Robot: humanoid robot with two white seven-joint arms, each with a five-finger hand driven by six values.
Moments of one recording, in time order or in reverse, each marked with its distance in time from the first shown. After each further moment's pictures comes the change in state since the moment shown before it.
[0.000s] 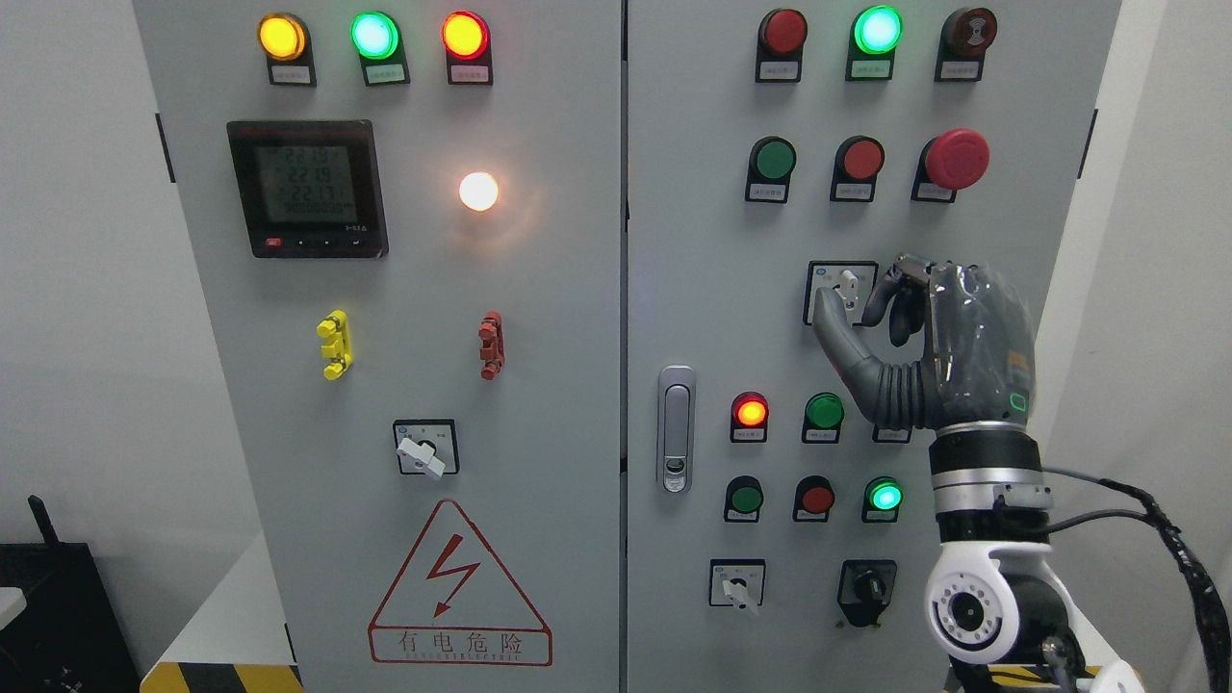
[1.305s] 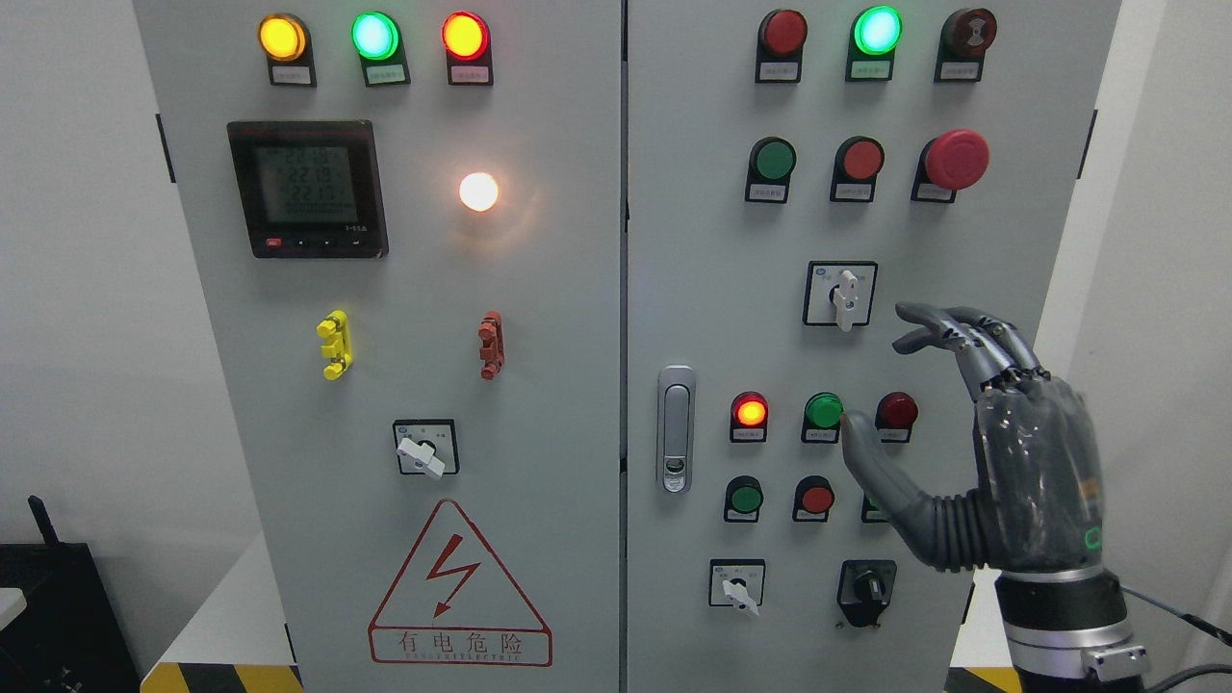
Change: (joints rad) left arm 0.000 0.000 0.000 0.000 0.000 0.000 -0.002; right arm 0.264 -0.057 -0.133 -0.175 0.015 -0.335 -0.018
